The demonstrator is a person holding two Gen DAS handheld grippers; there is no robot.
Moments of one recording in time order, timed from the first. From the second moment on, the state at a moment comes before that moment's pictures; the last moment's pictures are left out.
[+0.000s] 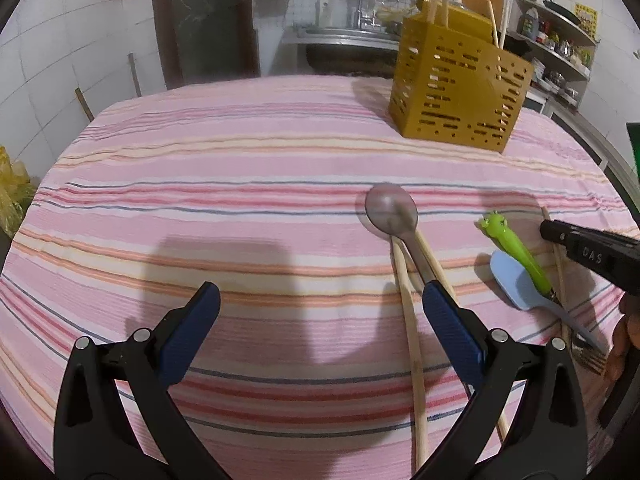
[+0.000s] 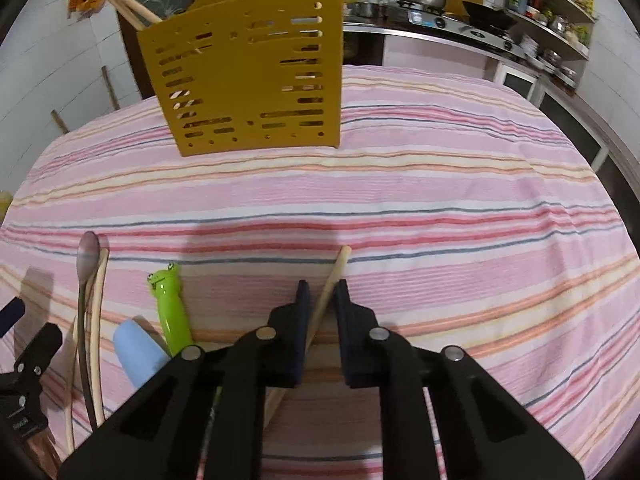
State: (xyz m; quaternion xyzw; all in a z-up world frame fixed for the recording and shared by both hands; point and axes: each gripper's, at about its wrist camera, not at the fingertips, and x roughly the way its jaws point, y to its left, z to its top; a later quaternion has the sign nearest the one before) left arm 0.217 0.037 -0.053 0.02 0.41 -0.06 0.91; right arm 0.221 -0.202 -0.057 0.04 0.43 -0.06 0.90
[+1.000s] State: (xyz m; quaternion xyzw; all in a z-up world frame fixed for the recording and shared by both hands) left arm 0.265 -0.002 -0.059 0.02 0.47 -0.08 0.88; right arm 0.246 -0.218 -0.056 0.10 0.45 -0.11 0.88
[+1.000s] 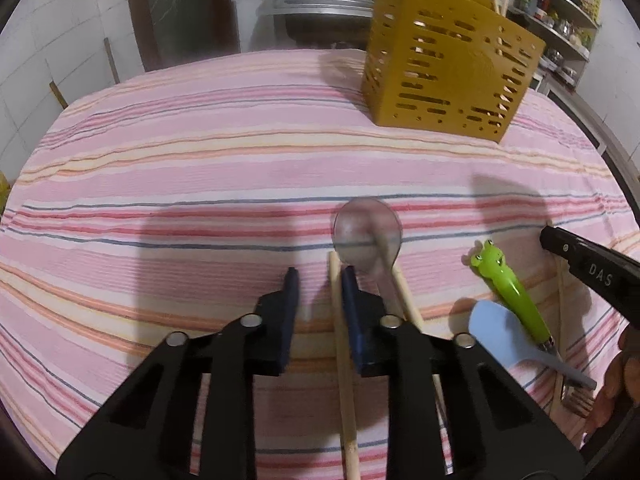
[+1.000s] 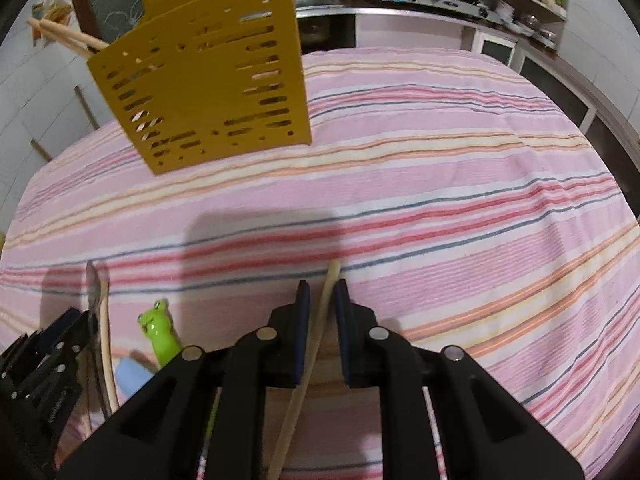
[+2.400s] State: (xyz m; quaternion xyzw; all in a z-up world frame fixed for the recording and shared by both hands) left arm 0.154 0.026 0.084 -0.04 0.18 -0.09 0.98; right arm 0.126 -0.218 0.063 0.07 0.12 -0.05 0.99
